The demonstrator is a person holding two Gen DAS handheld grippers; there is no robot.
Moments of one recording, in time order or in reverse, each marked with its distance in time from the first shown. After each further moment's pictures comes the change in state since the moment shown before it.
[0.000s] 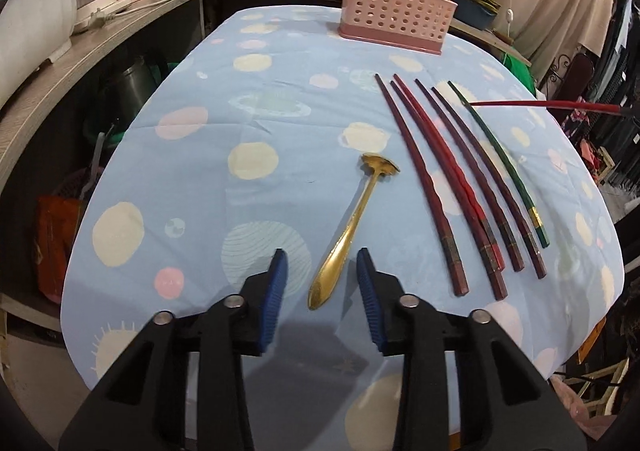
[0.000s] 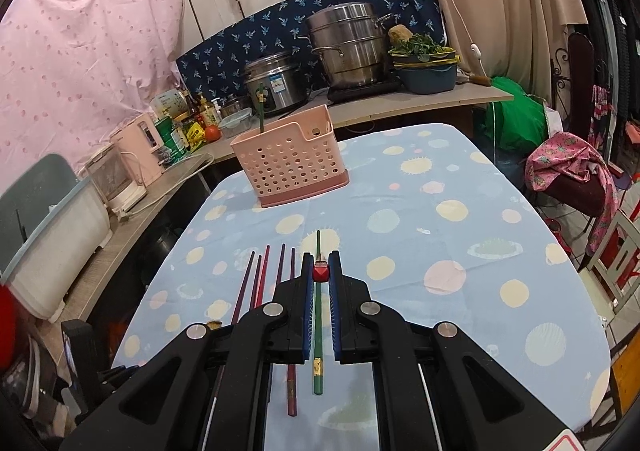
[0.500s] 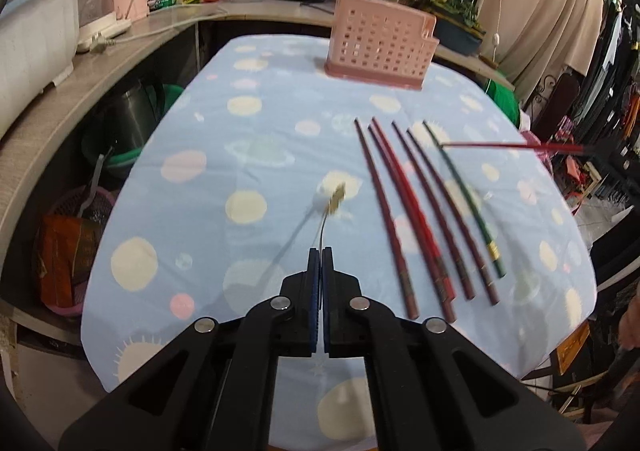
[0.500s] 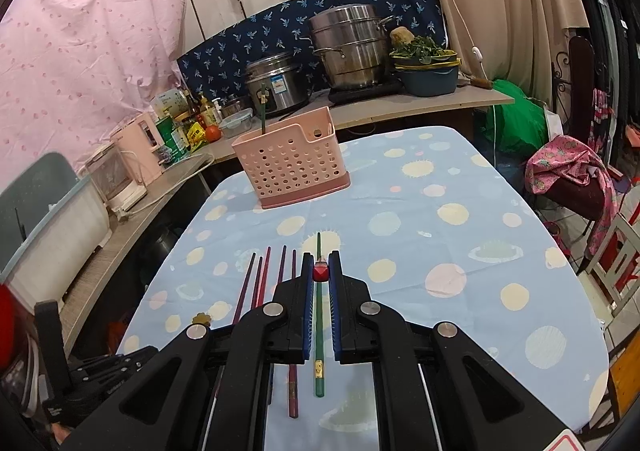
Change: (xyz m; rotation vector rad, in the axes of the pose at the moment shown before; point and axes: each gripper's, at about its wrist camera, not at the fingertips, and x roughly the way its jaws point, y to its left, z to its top) left arm -0.043 -0.004 0.028 -0.026 -0.073 -0.053; right arm 0.001 0.004 0.003 -0.012 -0.014 0.000
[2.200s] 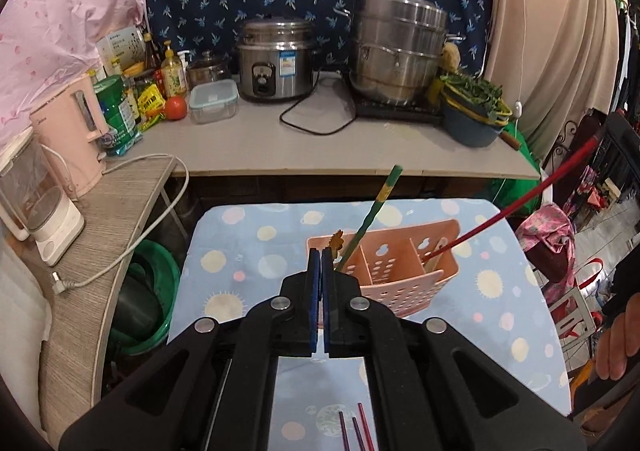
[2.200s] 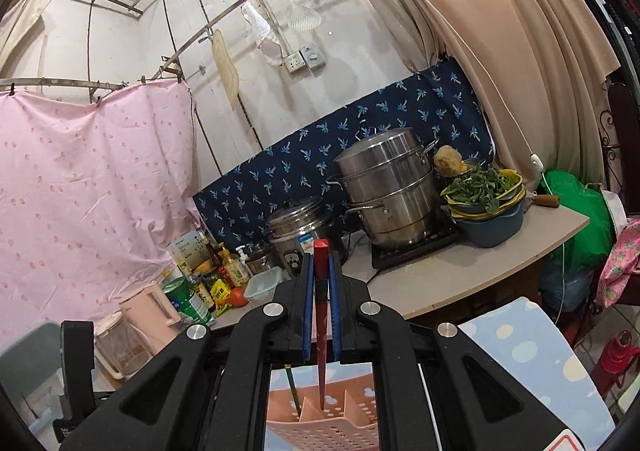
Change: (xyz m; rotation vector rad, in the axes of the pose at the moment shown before) left arm 0.068 -0.062 0.331 0.105 -0.104 0.075; right arm 0.142 0.013 0.269 0.098 -0.377 0.144
